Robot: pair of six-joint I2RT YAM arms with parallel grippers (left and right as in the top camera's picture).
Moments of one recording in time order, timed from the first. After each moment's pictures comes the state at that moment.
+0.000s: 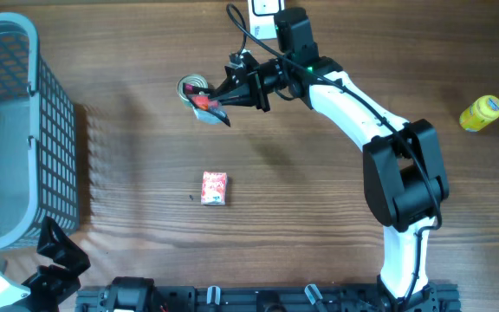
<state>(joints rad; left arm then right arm) -0.09 0.39 1.28 -1.34 -0.58 -0.48 0.43 2.14 1.61 -0.04 -1.56 1.59</state>
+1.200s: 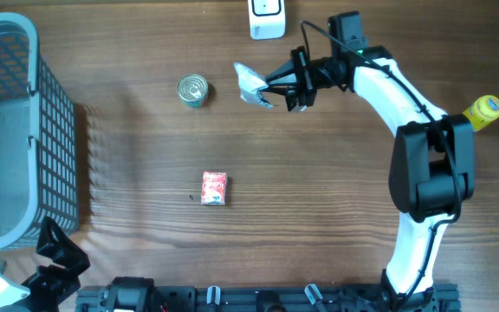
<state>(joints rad) -0.09 0.39 1.28 -1.35 -0.58 -0.49 0.19 2.14 1.62 -0.54 -1.54 2.06</state>
